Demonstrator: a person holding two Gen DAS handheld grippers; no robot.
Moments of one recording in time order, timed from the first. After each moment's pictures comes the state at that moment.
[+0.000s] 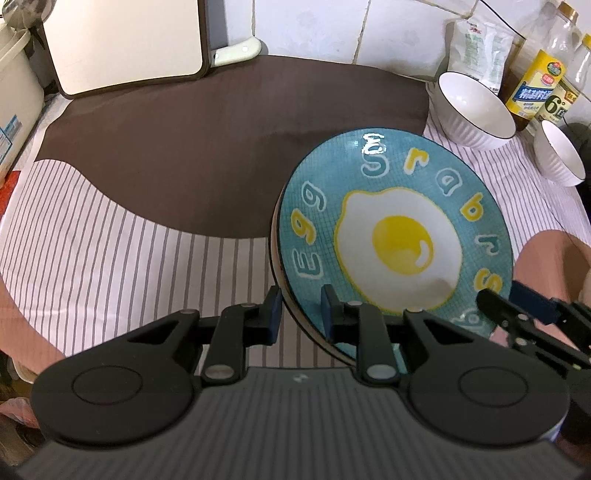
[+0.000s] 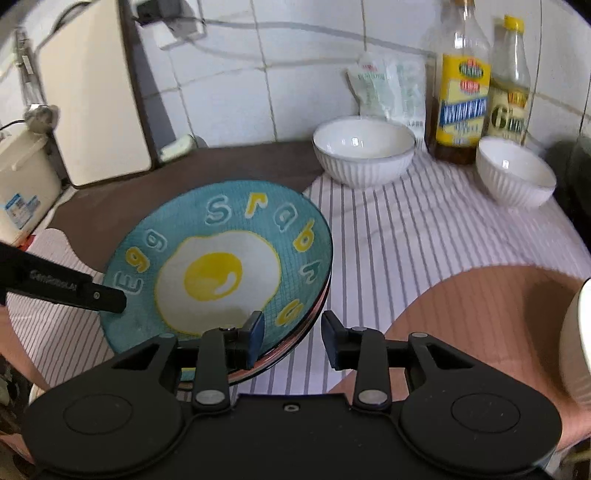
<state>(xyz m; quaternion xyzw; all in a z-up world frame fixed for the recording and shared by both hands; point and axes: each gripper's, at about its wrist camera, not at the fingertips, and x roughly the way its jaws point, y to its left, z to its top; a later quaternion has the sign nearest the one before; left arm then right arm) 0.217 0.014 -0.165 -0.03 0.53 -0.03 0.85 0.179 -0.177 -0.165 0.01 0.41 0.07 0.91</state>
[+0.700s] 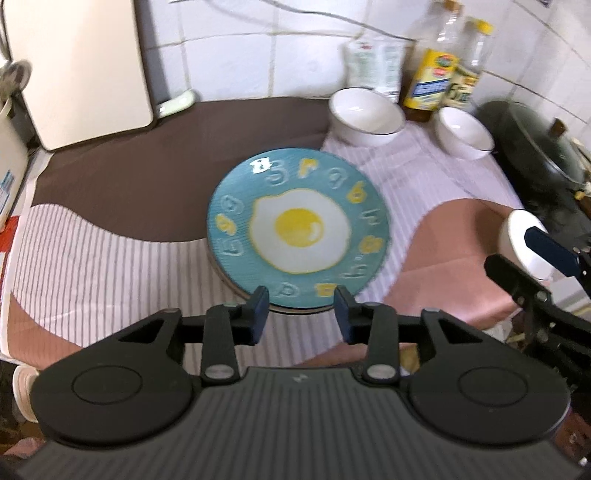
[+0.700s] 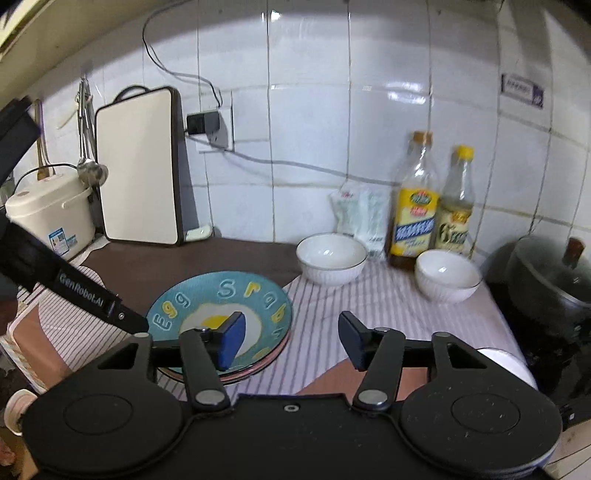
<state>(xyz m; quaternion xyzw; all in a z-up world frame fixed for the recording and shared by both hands) 0.141 -0.032 -0.084 0.01 0.49 -0.12 0.86 0.080 -0.211 -0.074 -0.04 0.27 0.08 0.96</state>
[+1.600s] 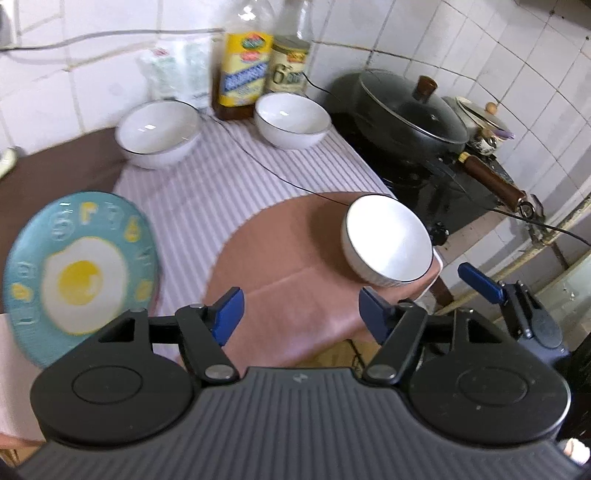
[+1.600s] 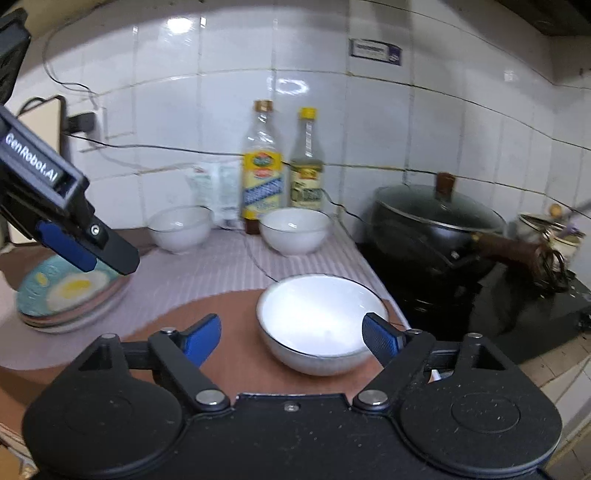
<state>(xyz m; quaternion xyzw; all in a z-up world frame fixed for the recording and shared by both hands) 0.146 -0.195 -0.103 0.02 0.47 -0.30 0.83 0.033 -0.343 -0.122 -0.02 0.25 -0.07 0.97</state>
